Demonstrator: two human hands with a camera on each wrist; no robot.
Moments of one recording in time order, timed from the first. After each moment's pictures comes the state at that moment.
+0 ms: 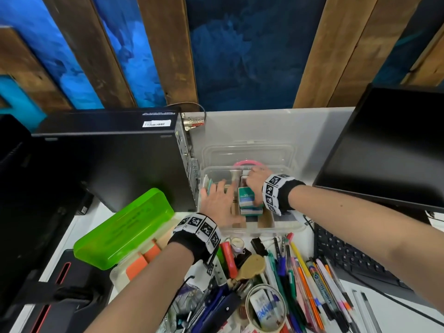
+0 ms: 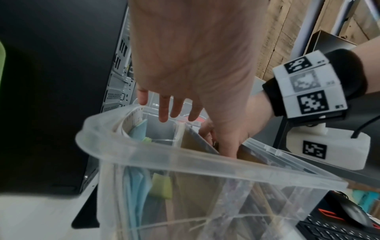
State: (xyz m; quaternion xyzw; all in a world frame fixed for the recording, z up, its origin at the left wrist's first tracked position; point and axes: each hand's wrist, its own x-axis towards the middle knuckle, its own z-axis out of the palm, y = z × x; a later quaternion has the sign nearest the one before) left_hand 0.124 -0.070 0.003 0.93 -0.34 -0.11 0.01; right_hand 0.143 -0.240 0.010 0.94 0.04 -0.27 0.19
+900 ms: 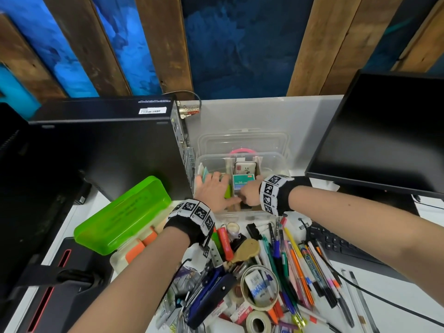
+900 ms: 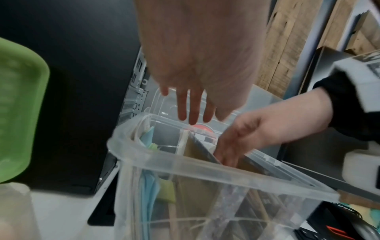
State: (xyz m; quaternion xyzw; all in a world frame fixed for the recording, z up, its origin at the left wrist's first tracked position) left_hand 0.119 -0.065 0.009 0.93 -0.35 -0.11 0.04; right_hand 0.091 -0.212 0.004 0.94 0.06 -0.32 0.06
